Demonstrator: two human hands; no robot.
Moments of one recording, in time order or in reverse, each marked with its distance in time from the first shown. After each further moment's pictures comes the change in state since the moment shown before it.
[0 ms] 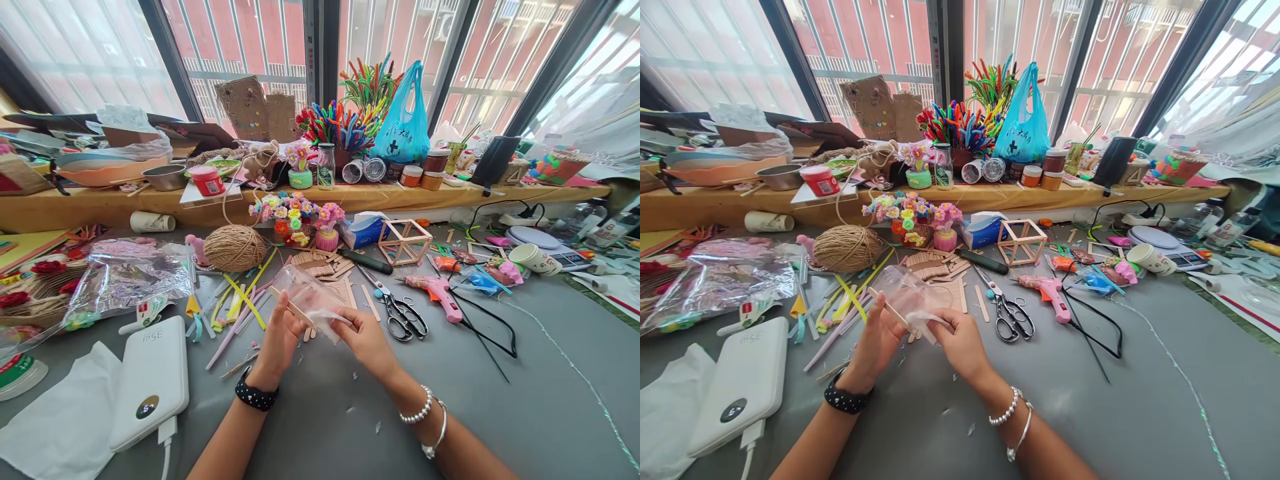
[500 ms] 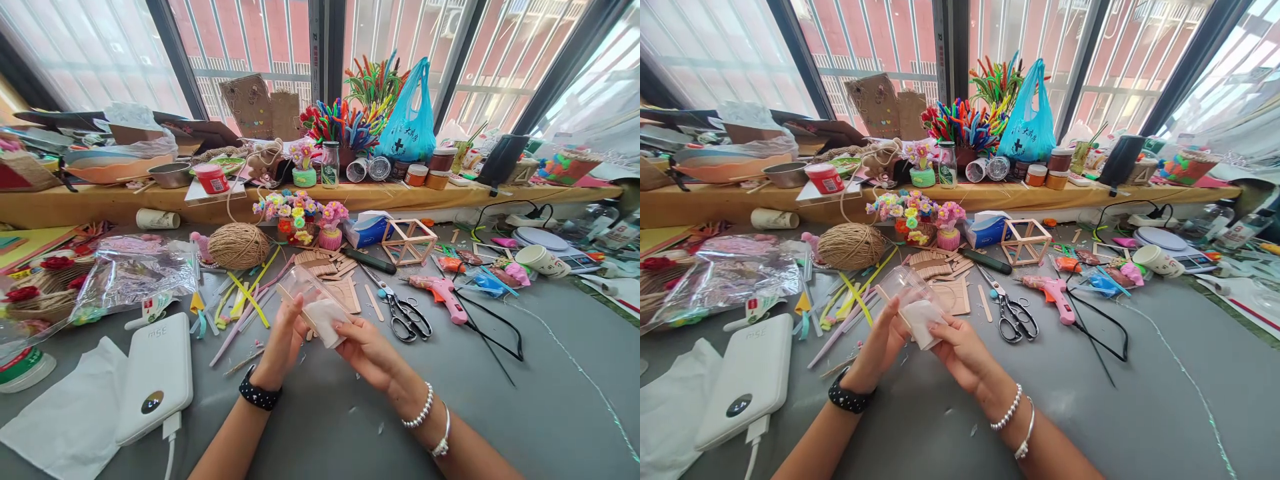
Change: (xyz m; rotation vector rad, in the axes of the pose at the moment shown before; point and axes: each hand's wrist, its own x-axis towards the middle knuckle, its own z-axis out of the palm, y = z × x) left_hand -0.003 -0.004 0.002 0.050 -0.038 0.025; right_hand -0.003 -0.007 0.009 0.799 -0.109 0.358
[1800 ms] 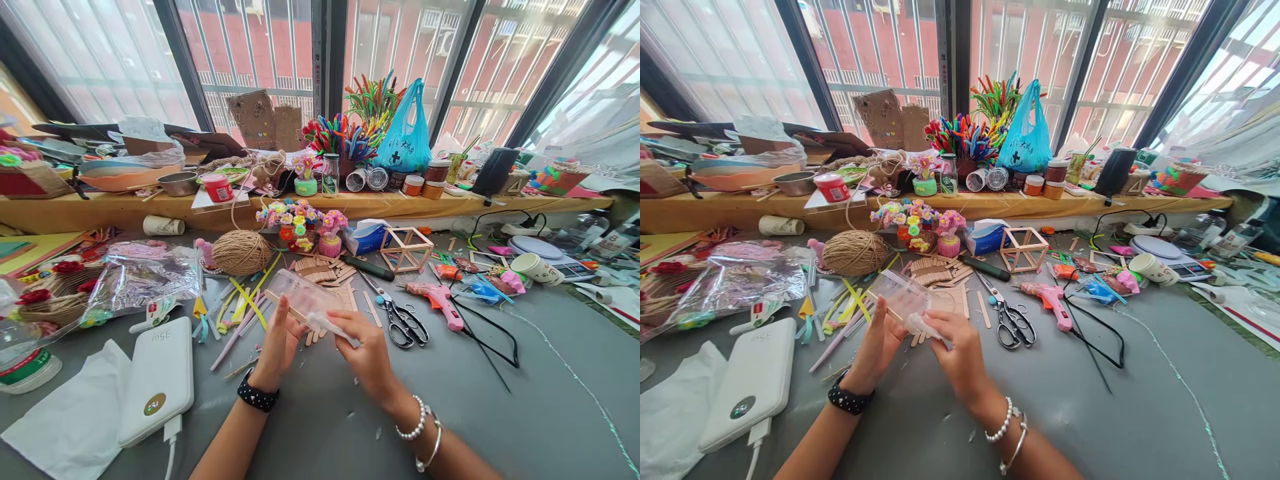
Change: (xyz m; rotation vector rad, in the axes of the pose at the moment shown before) left_hand 0.005 0.005 -0.005 -0.054 0.052 0.044; right_hand -0.003 0.004 -0.012 -1.150 0.084 -0.790
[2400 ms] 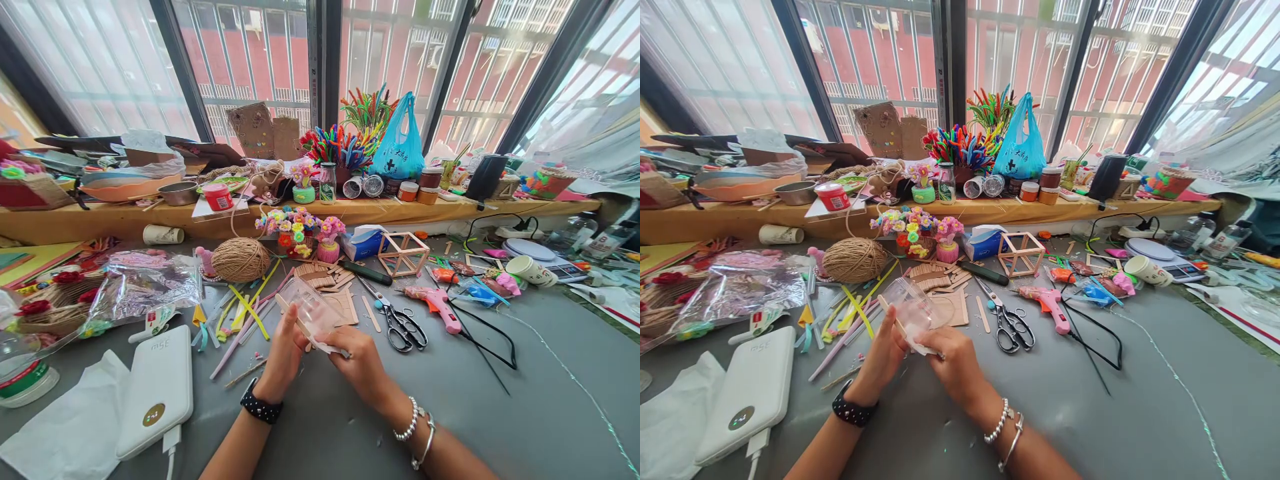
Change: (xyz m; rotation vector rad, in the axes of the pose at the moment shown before) left_hand -0.006 -0.007 0.006 0.040 0.009 -0.086; right_hand -0.002 0.008 0.007 -0.215 -0.102 -0.140
